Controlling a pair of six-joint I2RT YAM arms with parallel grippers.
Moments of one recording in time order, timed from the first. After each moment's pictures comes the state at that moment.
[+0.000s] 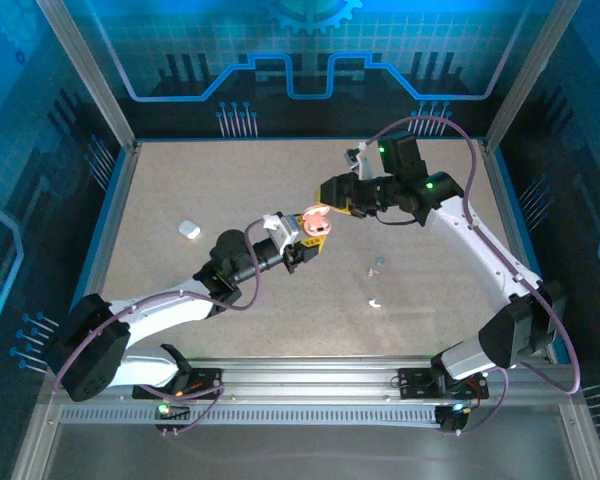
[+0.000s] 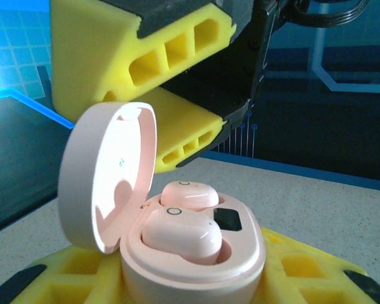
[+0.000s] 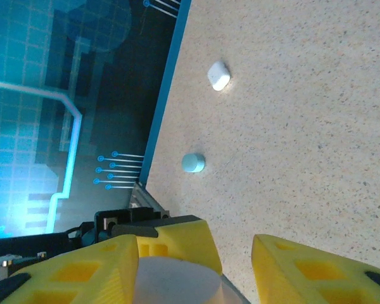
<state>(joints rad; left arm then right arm) -0.69 1.29 0.58 0.78 0.30 0.04 0.42 1.48 1.46 -0.69 -0.72 0.63</state>
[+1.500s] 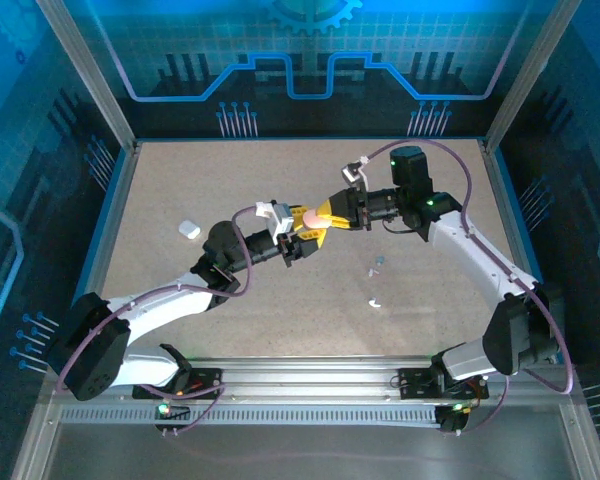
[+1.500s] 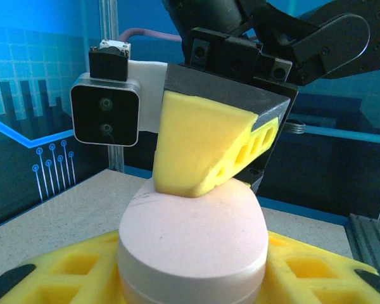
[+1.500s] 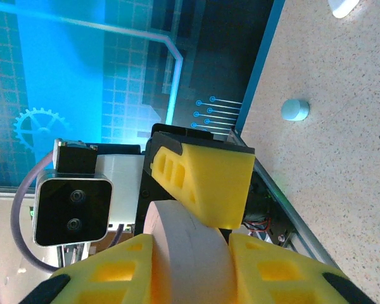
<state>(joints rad) -0.63 1.30 0.63 0.83 0.46 -0.11 0.35 1.43 1.20 -0.32 -1.19 0.83</state>
